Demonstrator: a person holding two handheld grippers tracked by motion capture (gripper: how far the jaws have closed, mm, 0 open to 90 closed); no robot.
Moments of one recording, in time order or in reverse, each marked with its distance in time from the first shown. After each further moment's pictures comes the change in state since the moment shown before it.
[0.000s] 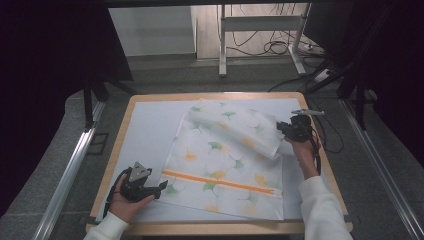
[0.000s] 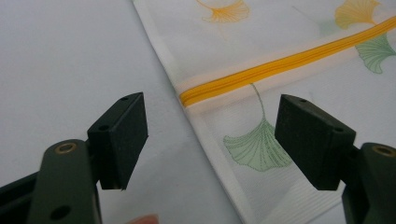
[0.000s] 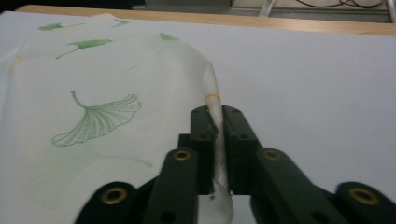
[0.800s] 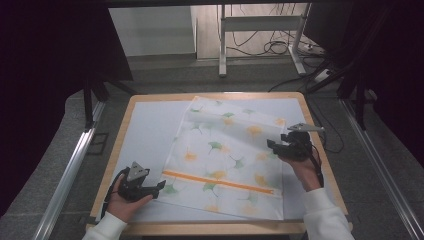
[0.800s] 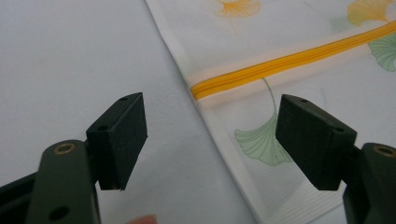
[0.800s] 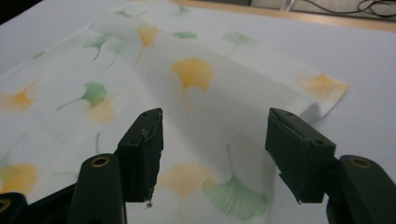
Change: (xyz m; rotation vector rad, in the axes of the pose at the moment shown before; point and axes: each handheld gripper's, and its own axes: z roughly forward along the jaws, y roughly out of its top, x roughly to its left) left arm 0.006 -0.003 -0.001 0.011 0.019 -0.025; right arm 0.058 -0.025 -0.060 0.010 0.063 -0.083
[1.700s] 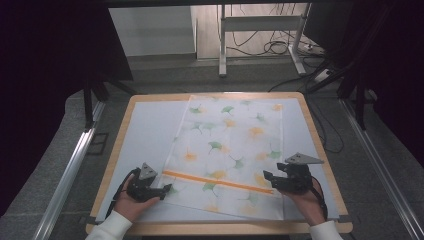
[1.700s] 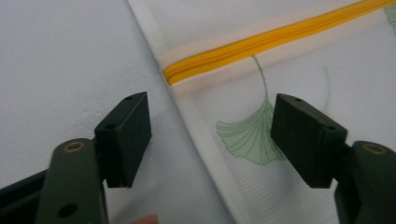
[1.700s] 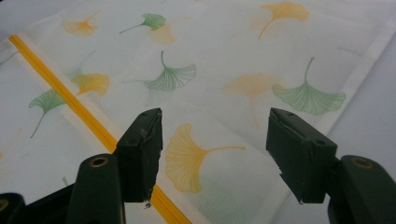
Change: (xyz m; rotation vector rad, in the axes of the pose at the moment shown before) left arm -0.012 0.001 0.023 0.113 -0.031 0.023; right arm 0.040 -0.064 -0.035 0.062 0.082 -0.032
